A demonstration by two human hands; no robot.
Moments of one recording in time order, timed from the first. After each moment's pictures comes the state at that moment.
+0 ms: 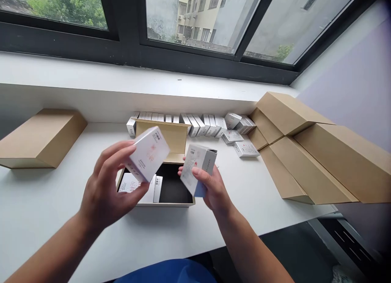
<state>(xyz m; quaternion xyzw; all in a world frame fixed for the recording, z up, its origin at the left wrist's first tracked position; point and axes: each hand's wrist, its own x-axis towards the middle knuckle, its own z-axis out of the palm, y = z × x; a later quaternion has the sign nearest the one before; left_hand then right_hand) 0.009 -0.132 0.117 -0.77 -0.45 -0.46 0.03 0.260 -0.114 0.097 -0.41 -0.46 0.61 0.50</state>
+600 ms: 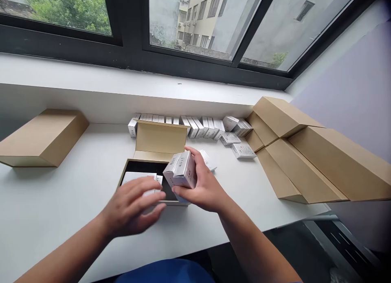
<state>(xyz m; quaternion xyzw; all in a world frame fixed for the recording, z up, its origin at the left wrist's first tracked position) 0.024 -0.143 0.081 -0.87 -0.26 -0.42 0.04 0.261 -0.118 0.121 -0.48 -0.68 0.44 0.32</state>
